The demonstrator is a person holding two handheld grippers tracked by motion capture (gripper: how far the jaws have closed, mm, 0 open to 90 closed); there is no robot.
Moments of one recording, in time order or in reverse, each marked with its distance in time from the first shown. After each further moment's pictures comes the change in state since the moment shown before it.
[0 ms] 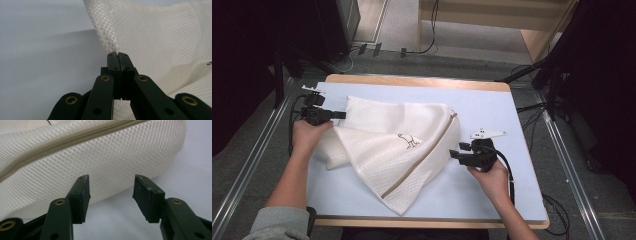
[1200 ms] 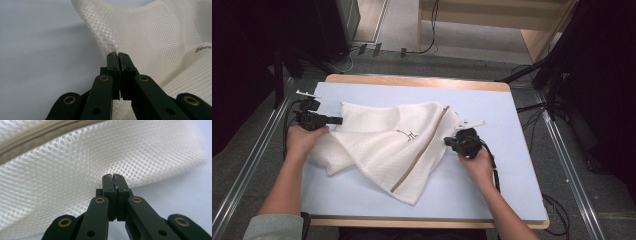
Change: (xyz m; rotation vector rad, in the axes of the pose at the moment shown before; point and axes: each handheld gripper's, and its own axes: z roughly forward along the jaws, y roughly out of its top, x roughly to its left) left arm 0.001 -0.012 -0.007 0.031 -0.046 -0.011; right arm -0.012 0.022 0.045 0.042 -0.058 -0.067
